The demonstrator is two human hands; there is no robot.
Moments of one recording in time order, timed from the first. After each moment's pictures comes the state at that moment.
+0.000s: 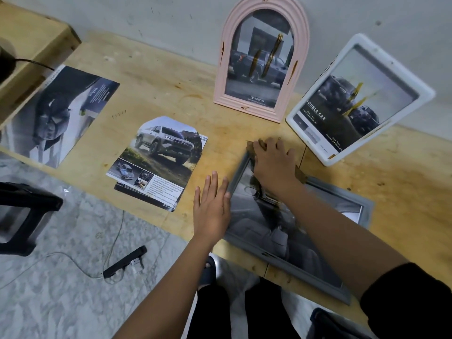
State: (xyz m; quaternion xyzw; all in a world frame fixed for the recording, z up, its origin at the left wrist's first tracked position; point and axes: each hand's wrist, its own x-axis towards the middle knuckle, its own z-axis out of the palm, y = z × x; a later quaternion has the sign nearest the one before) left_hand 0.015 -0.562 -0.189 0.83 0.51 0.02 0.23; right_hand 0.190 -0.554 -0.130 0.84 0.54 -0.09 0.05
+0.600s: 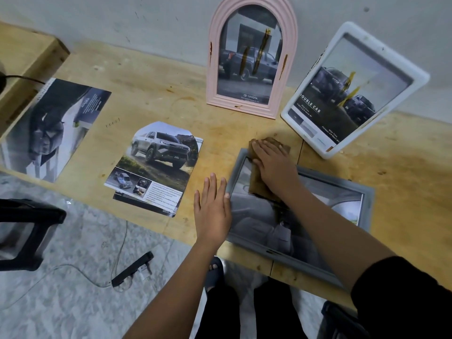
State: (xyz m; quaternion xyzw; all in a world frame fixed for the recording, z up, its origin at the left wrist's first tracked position) left_hand 0.013 -0.564 -0.191 0.83 0.51 0.04 0.21; right_hand 0.205 -0.571 -0.172 0.81 0.57 -0.11 -0.12
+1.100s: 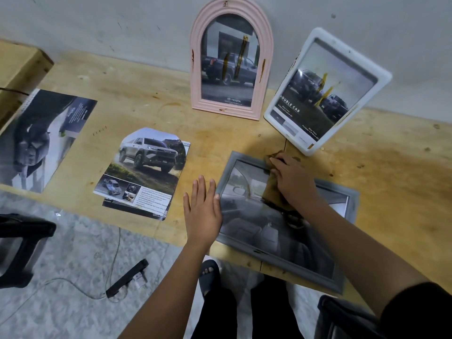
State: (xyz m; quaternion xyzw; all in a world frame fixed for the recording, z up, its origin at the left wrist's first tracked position) left_hand 0.014 -0.565 -0.190 0.84 0.50 0.03 0.21; right_hand 0.232 -0.635 -0.166 0.84 0.50 -0.11 -0.16
